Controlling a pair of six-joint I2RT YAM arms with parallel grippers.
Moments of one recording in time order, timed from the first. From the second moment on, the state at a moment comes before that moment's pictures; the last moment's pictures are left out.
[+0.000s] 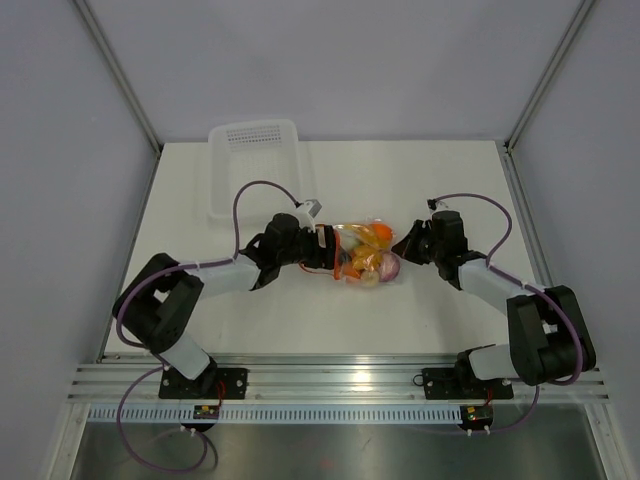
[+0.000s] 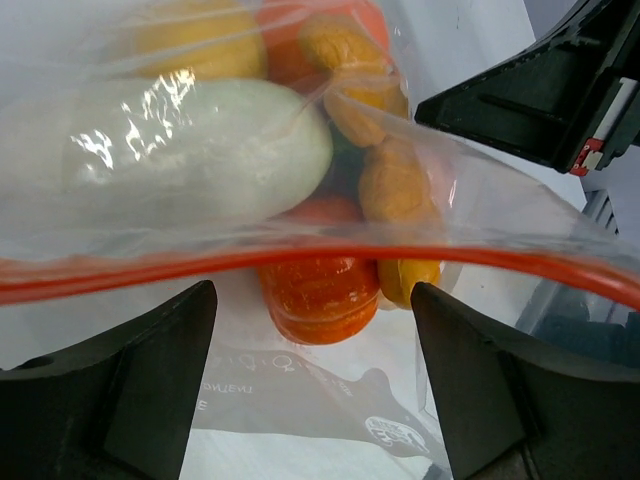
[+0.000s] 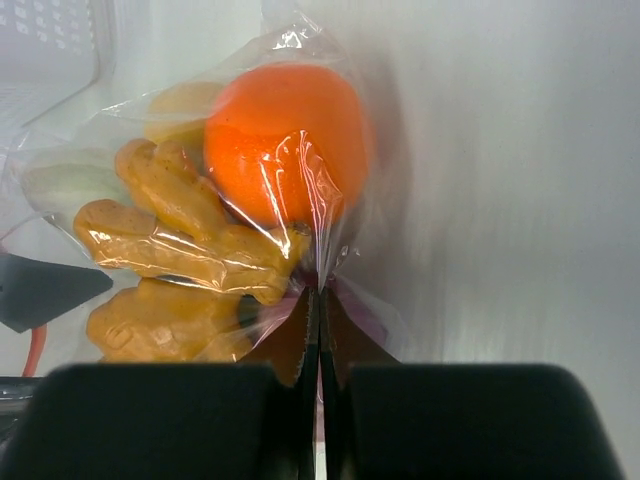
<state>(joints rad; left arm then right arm) -0.64 1.60 0.76 0.36 0.34 -0.59 0.24 1.38 0.60 0.13 -0.25 0.58</state>
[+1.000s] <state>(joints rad) -0.75 1.76 0.81 0.45 0.25 -0.71 0.27 1.34 0.59 0.15 -0.23 0.58</state>
